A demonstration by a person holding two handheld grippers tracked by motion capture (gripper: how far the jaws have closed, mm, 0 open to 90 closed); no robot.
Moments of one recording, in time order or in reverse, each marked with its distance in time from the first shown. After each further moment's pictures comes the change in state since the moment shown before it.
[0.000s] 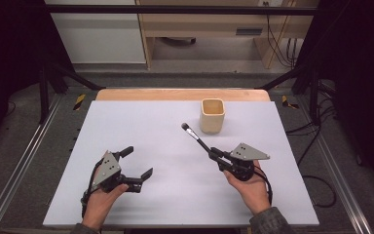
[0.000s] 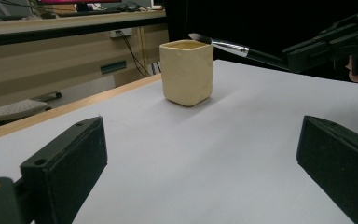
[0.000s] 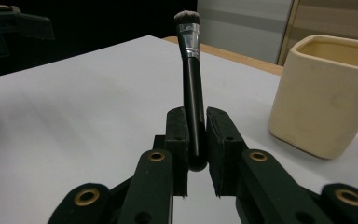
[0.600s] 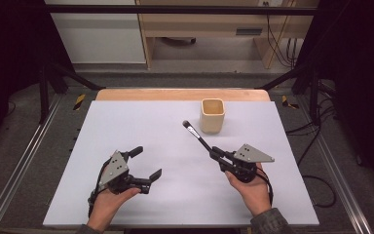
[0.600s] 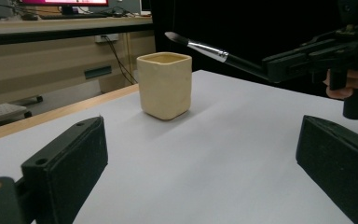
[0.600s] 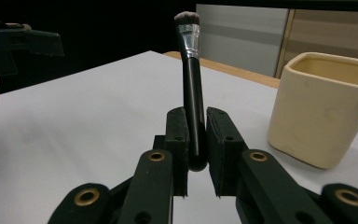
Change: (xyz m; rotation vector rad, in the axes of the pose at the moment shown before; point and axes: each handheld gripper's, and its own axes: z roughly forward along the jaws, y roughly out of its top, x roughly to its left) left arm -0.021 0.018 0.014 -0.032 -0.053 -0.033; right arm 0.004 0.005 -0.010 -0.054 -0.004 0.011
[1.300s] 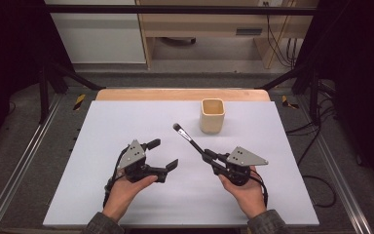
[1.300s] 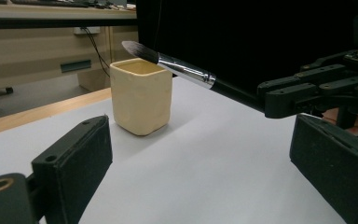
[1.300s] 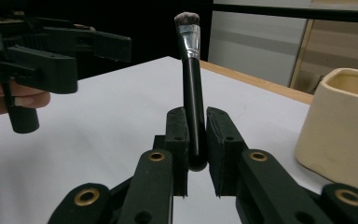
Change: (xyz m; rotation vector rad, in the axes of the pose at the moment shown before) left arm -0.003 0.016 0.045 0.028 -0.059 -0.072; right arm 0.020 0.005 0.007 -0.021 0.054 -0.034
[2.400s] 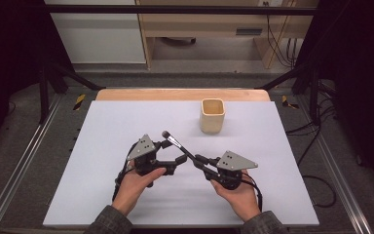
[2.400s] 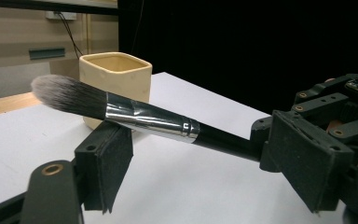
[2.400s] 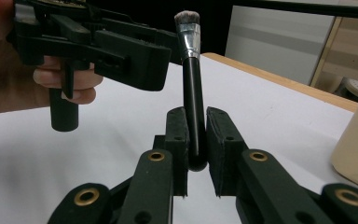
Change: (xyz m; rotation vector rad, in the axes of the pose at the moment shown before) left arm 0.000 0.005 0.025 0.011 -0.079 -0.077; right arm 0.018 -0.003 0.012 0.027 0.065 -0.038
